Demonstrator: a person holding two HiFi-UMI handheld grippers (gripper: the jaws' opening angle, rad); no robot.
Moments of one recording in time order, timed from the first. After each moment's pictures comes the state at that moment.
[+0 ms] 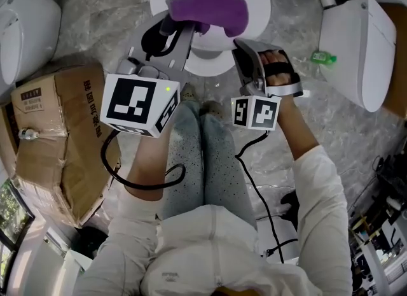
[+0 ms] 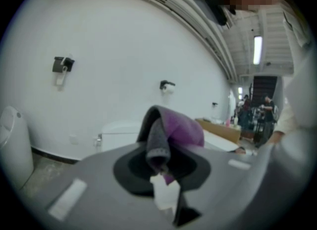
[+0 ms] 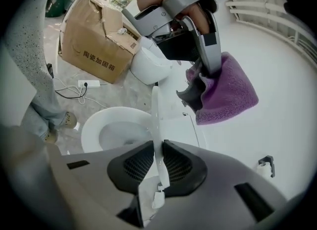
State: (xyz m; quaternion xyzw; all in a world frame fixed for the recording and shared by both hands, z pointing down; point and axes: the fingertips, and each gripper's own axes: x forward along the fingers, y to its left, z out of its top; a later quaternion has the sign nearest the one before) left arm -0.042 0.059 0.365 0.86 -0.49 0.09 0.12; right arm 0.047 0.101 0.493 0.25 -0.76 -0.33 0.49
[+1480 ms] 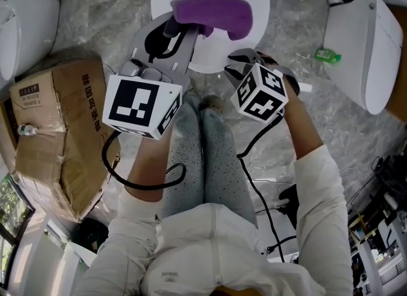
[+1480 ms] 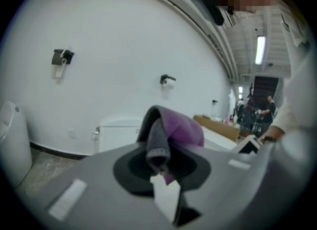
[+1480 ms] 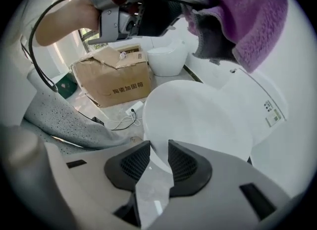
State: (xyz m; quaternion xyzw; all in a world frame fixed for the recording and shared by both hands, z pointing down) left arm -0.034 0.058 0.391 0.86 -0.48 0.10 0.14; right arm 0.042 0.155 0.565 0.05 -0.84 0.05 0.54
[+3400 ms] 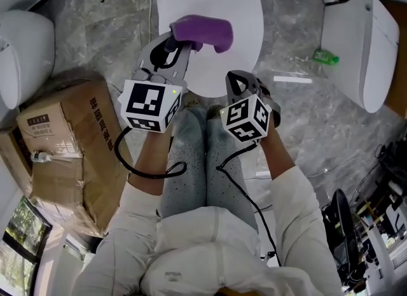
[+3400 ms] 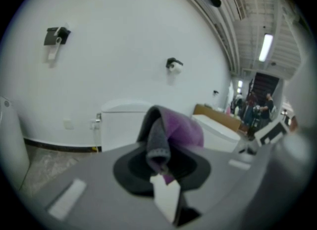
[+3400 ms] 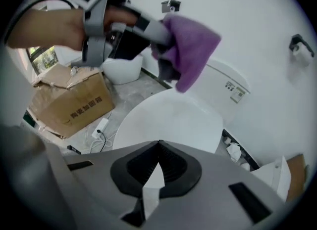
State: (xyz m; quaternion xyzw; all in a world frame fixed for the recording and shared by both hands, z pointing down) left arm -0.075 -0.015 0.464 0.86 -0.45 0.16 0.18; right arm 0.023 0.091 0.576 0.29 -0.80 0.13 0.51
